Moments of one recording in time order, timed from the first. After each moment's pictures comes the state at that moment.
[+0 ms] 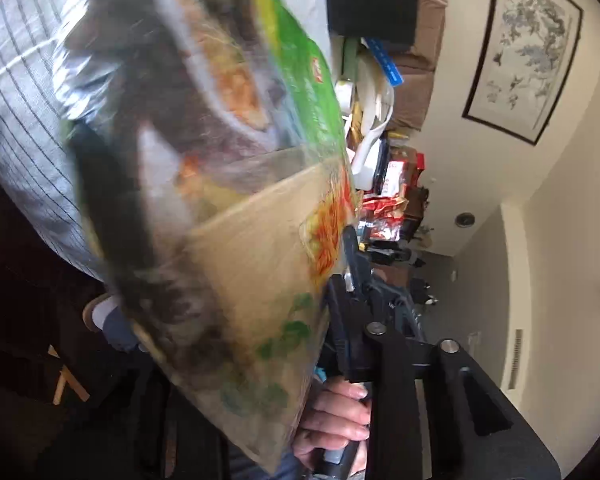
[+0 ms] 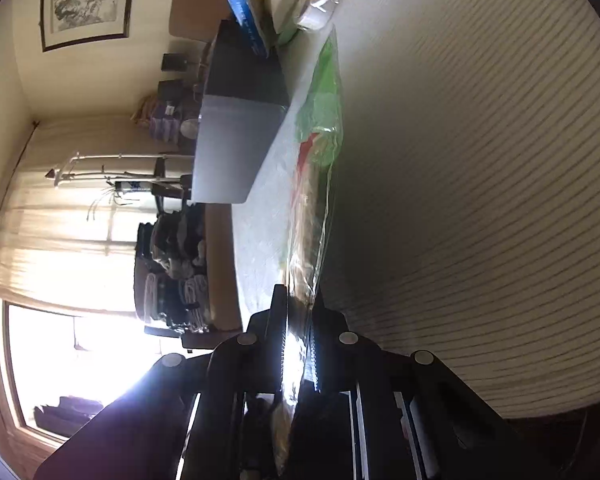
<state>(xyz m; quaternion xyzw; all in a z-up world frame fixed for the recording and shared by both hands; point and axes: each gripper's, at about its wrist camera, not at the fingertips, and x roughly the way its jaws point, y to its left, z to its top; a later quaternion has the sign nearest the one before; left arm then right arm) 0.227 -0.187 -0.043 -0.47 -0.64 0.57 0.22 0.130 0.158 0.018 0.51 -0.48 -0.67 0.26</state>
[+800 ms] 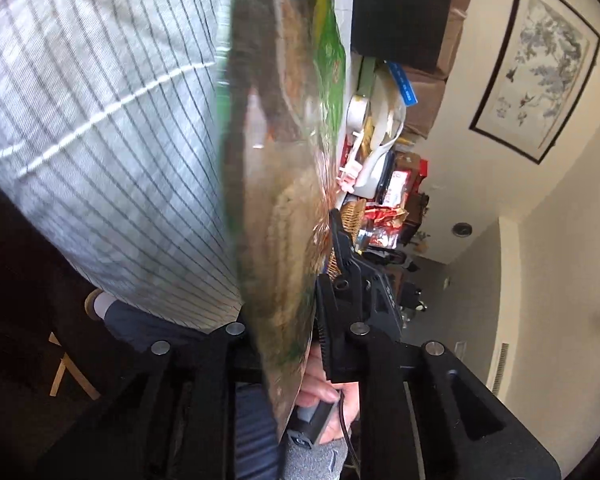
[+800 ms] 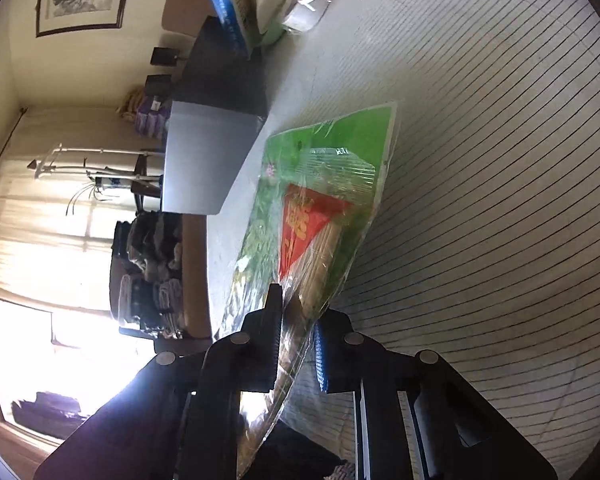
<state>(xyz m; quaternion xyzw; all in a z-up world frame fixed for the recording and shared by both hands) 0.225 -0.222 -0.065 -0.48 -0.65 0.54 0.22 0.096 0.155 -0.001 0.51 -0.44 -0.69 0.25</state>
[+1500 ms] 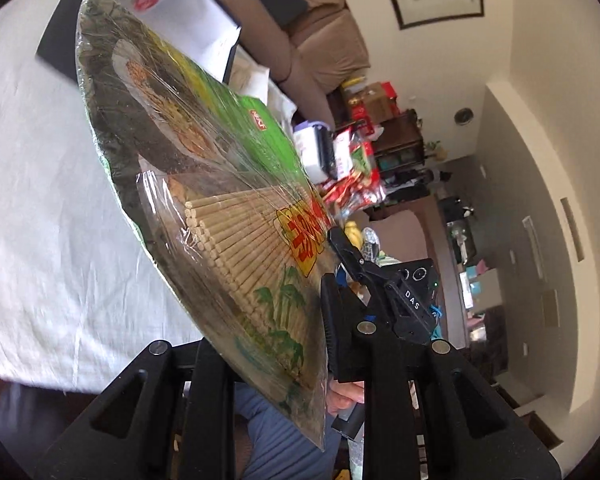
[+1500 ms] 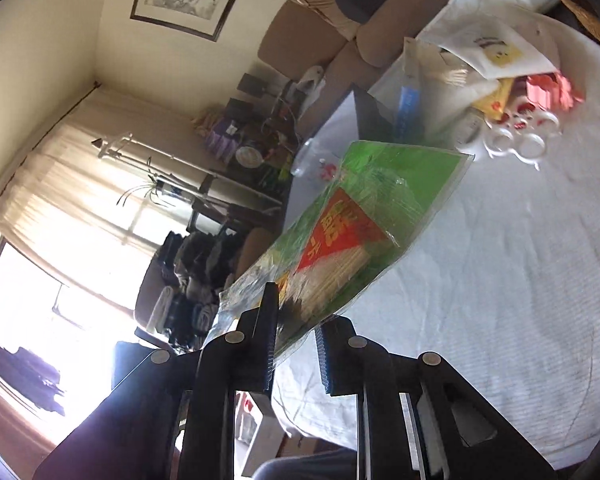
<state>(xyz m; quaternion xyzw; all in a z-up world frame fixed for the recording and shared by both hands) 0.114 -0.263 0.182 -0.46 -0.41 0.72 0.33 0.074 0.121 0.172 0.37 -0.41 -0.77 0.30</state>
